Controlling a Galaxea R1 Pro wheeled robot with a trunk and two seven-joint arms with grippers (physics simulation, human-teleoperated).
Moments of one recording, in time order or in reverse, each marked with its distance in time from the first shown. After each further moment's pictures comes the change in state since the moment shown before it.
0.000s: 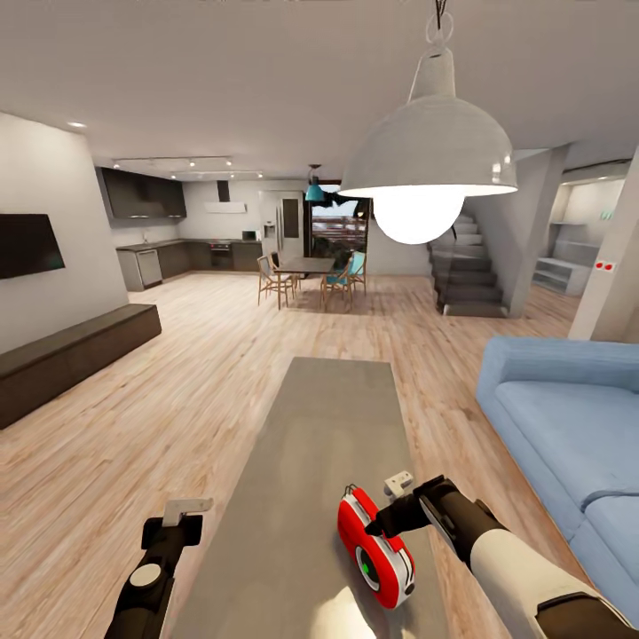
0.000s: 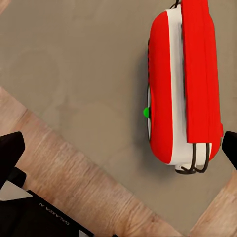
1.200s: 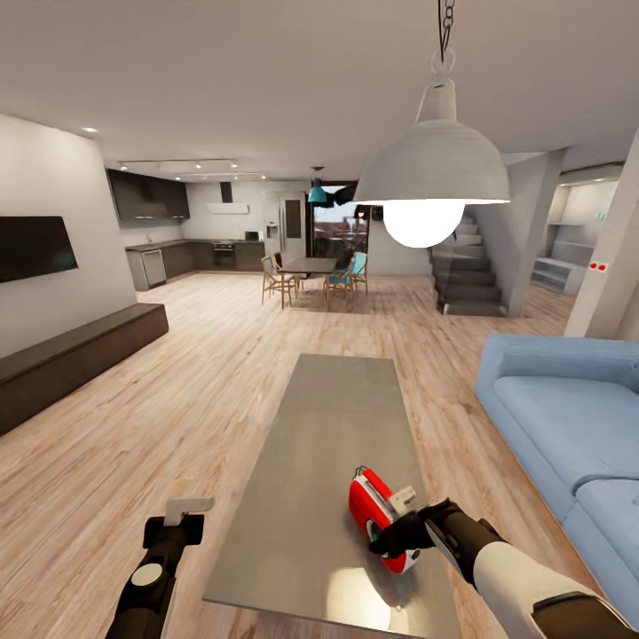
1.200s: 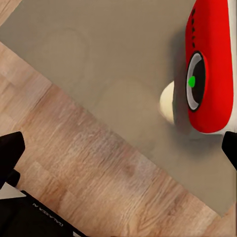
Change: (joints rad) left arm 0.000 -0.002 -0.007 0.000 0.002 -0.003 0.000; right arm 0.005 0.000 0.000 0.156 -0.004 -0.203 -0.037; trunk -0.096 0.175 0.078
